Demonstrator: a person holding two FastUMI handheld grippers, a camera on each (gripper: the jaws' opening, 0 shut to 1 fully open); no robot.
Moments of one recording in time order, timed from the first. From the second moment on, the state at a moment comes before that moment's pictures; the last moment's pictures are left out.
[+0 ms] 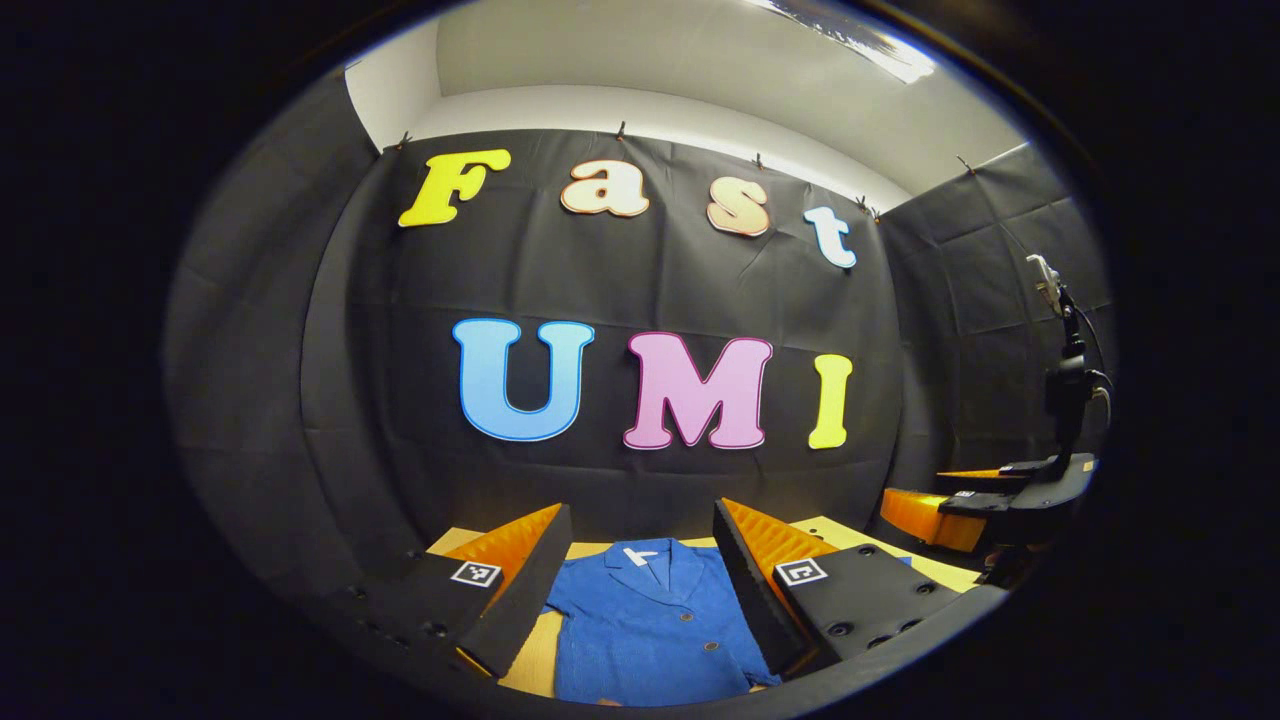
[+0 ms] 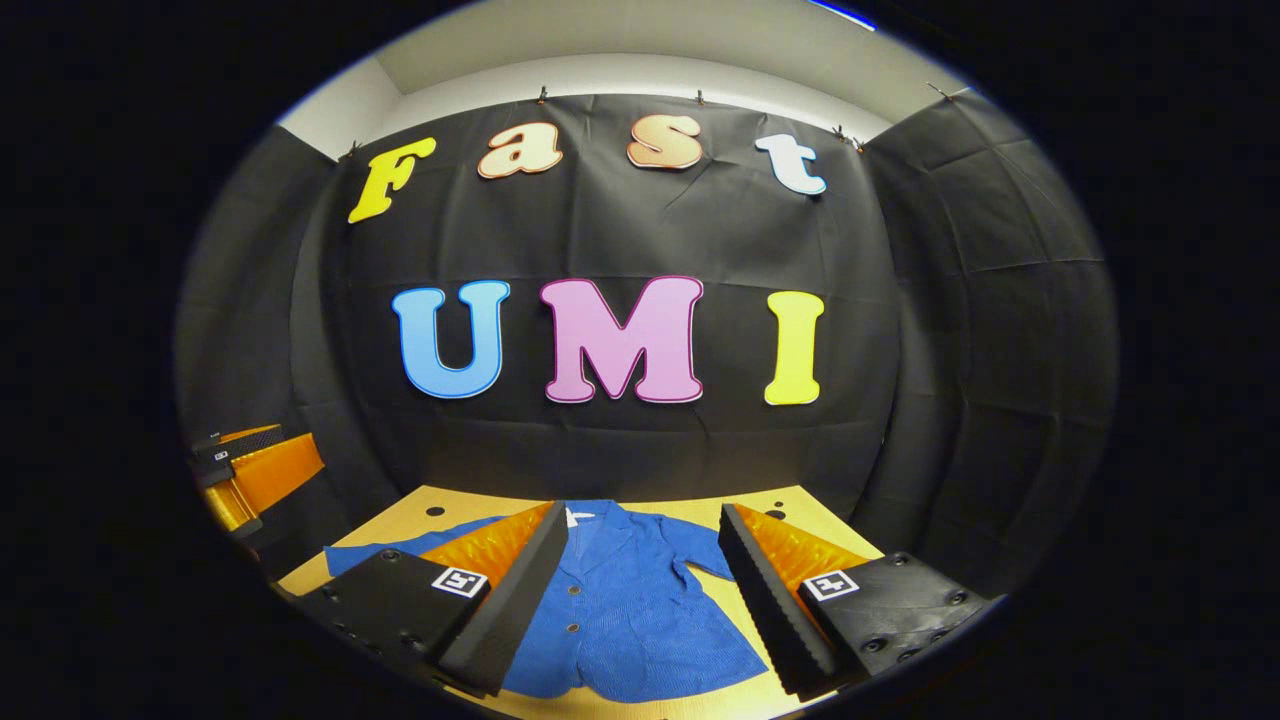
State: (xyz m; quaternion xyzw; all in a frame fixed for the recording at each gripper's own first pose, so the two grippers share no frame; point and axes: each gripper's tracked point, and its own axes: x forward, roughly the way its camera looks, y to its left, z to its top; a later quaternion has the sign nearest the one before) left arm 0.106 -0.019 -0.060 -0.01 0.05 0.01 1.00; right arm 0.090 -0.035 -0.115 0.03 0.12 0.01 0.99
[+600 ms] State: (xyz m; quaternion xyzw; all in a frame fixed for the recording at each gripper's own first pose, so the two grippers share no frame) left arm 0.114 -0.015 -0.081 -0.02 0.09 0.05 0.99; right arm 0.114 -0.046 -0.171 0.05 0.19 0.02 0.98
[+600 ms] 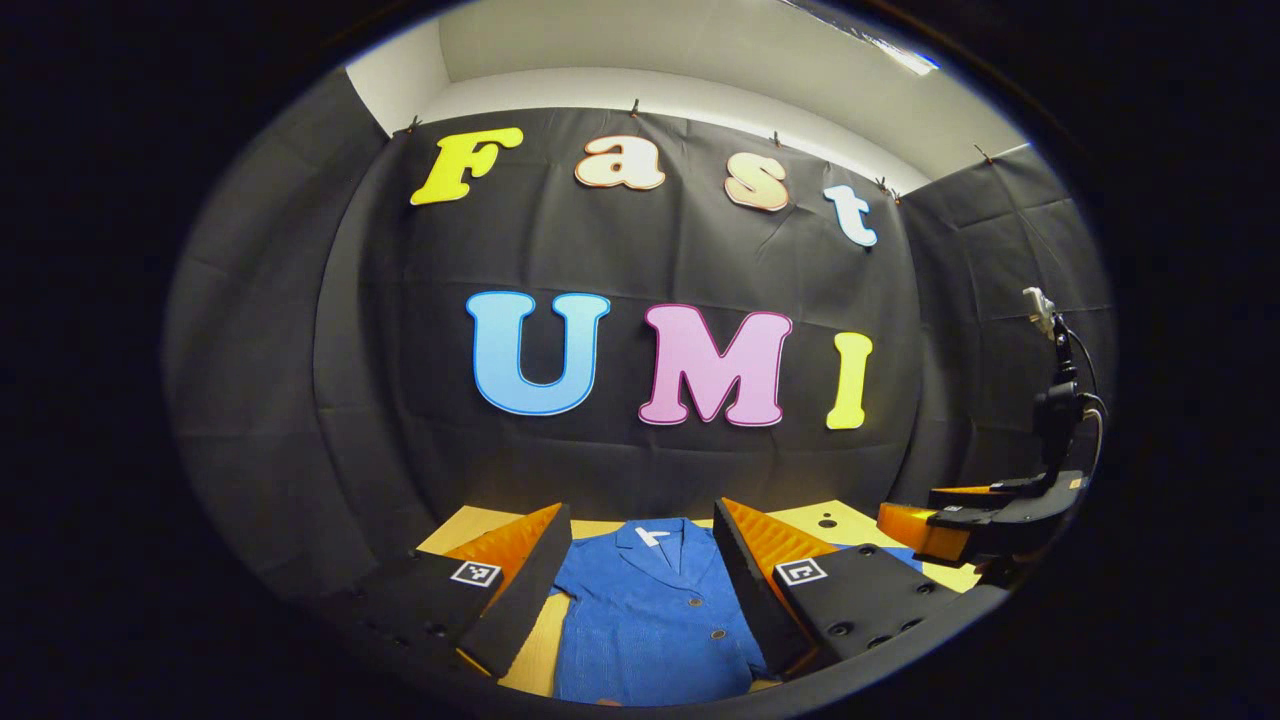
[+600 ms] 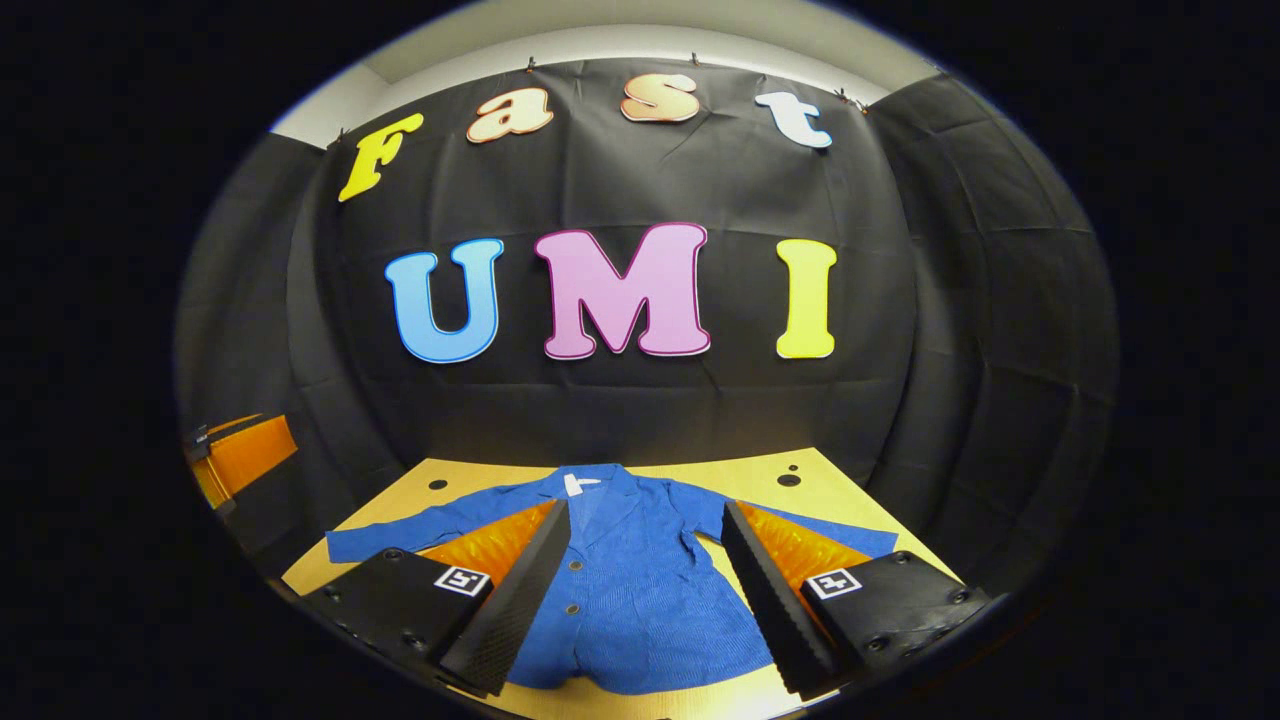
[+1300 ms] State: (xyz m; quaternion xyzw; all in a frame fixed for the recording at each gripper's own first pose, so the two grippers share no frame) left arm 0.159 -0.050 -0.115 0.01 0.13 0.08 0.99; right arm 0.163 -0.127 -0.303 0.07 0.31 -0.01 0.95
